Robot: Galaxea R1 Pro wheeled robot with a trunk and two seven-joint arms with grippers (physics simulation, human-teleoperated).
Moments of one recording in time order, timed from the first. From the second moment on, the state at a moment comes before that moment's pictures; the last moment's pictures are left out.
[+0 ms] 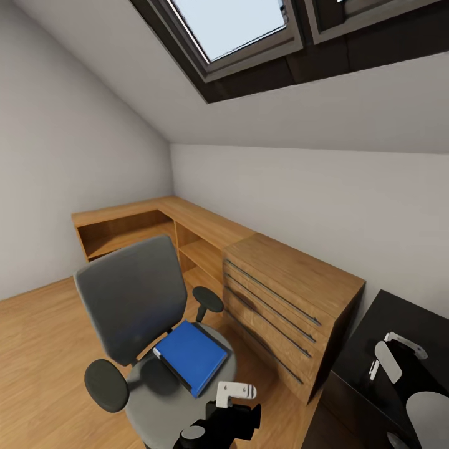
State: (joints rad) left arm -0.07 -0.16 -0.62 -1.45 0.48 0.60 0.43; right arm -0.65 -0.28 -0.28 -0.58 -0.39 0.41 -0.37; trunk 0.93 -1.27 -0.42
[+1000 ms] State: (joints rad) left arm -0.07 -0.15 -0.62 -1.45 0.48 0.60 0.43; right arm -0.58 -0.27 -0.28 -1.06 -0.40 0.71 -0.37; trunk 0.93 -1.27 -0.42
